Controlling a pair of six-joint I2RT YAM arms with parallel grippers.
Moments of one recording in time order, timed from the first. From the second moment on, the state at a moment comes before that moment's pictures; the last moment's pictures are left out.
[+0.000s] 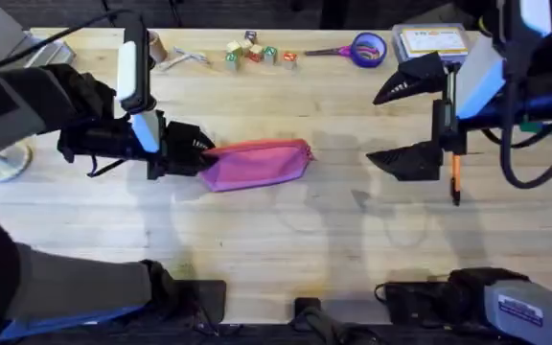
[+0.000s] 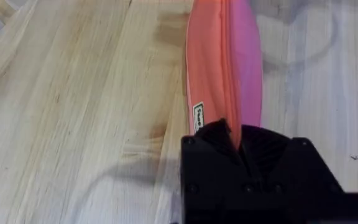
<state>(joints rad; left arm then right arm) 0.35 1.56 0.89 -1.04 0.94 1.79 0.02 1.22 1.05 -0.99 -0.78 -1.20</state>
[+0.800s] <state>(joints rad) 0.35 1.56 0.89 -1.04 0.94 1.79 0.19 1.61 1.05 -0.83 -0.79 -1.21</state>
